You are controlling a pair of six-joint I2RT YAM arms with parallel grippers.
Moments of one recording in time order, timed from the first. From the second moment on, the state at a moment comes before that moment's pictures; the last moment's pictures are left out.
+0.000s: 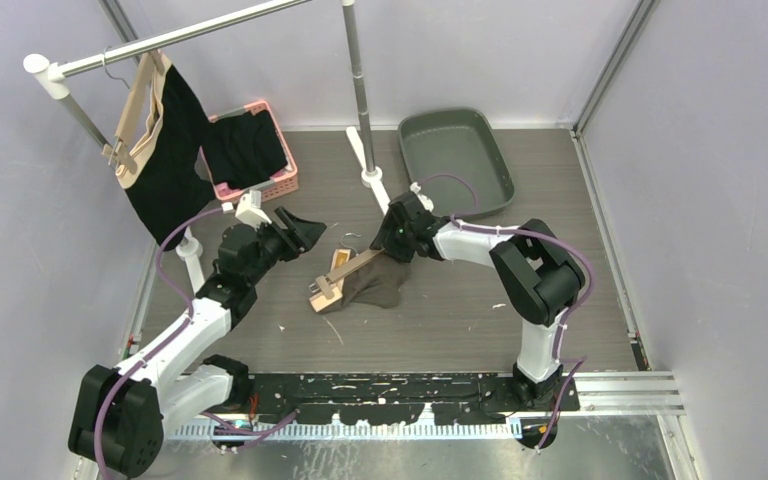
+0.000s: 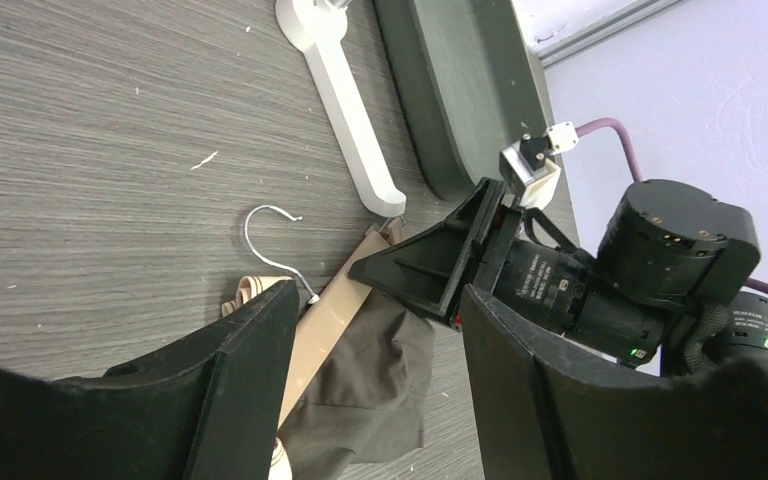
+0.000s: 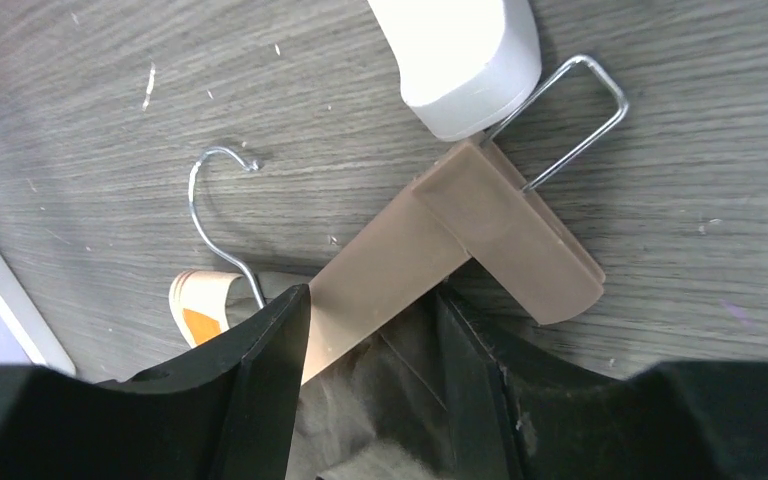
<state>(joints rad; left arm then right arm) -0.33 0.99 0.46 0.30 0.13 -0.80 0.65 1.86 1.09 -0.07 0.00 0.98</state>
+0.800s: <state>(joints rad) -0.33 0.91 0.40 0.28 0.08 -0.80 0.77 2.11 1.46 -0.18 0.01 0.73</state>
